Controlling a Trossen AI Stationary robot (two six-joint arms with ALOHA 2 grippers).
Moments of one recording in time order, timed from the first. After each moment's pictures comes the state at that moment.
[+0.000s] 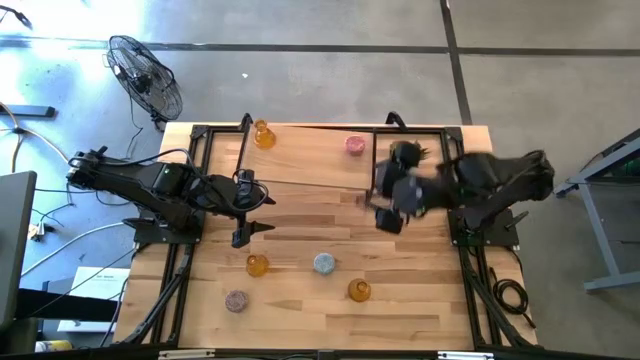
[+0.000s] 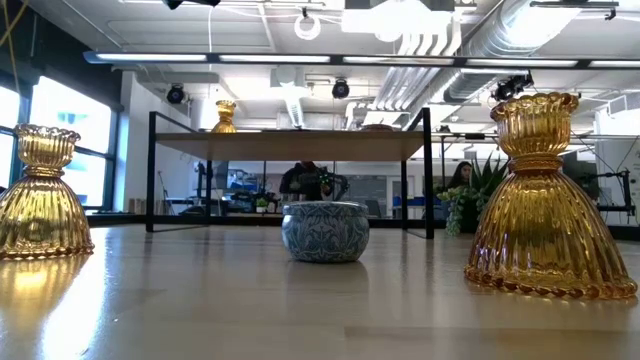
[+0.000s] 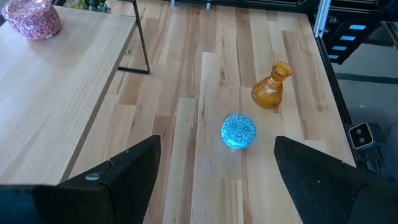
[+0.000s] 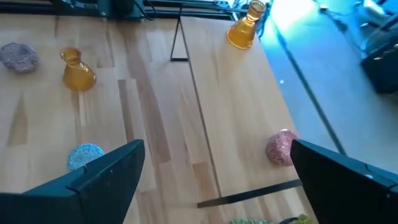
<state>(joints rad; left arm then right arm) -0.24 1.05 1.16 -0.73 -0.19 -0.24 0.30 1.54 1.95 -1.31 0.60 0.29</state>
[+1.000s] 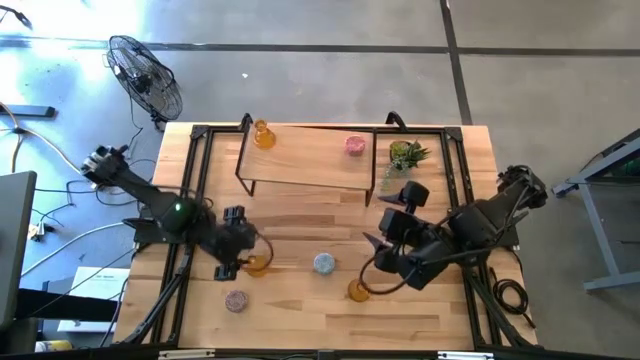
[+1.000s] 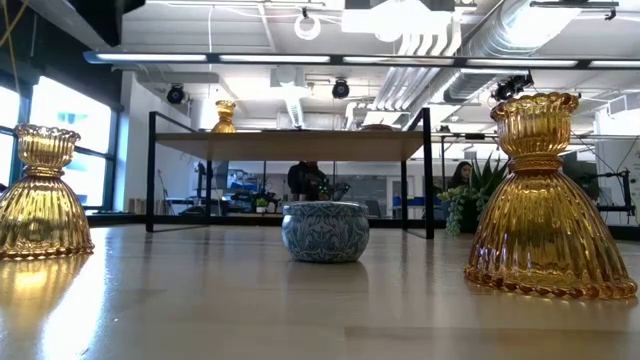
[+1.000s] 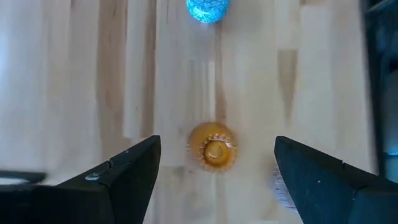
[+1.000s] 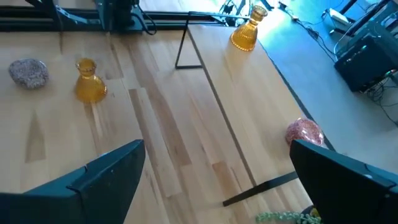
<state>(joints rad) -0.54 1.20 1.16 -1.05 -0.23 -0.50 0.59 1.64 1.94 -1.41 0.88 0.67</state>
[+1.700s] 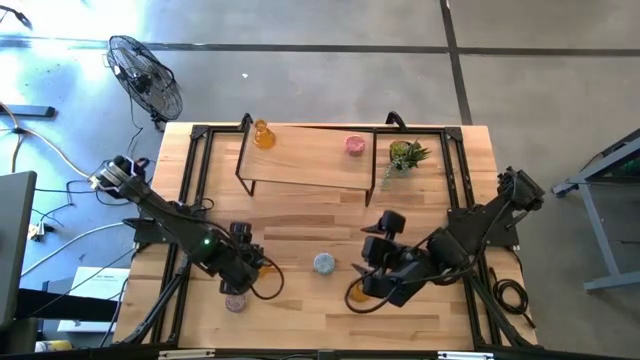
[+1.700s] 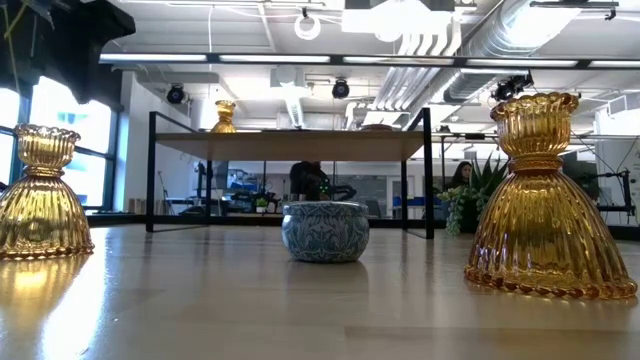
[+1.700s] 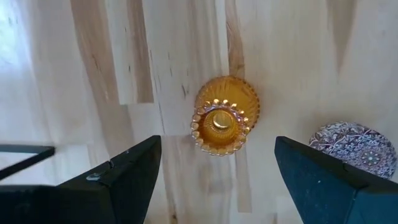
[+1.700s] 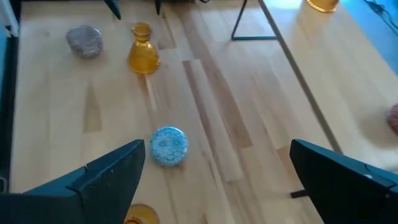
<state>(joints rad) -0.63 1.44 1.16 -1.12 -0.25 -0.52 0.61 1.65 1.65 -1.05 0.71 0.67</state>
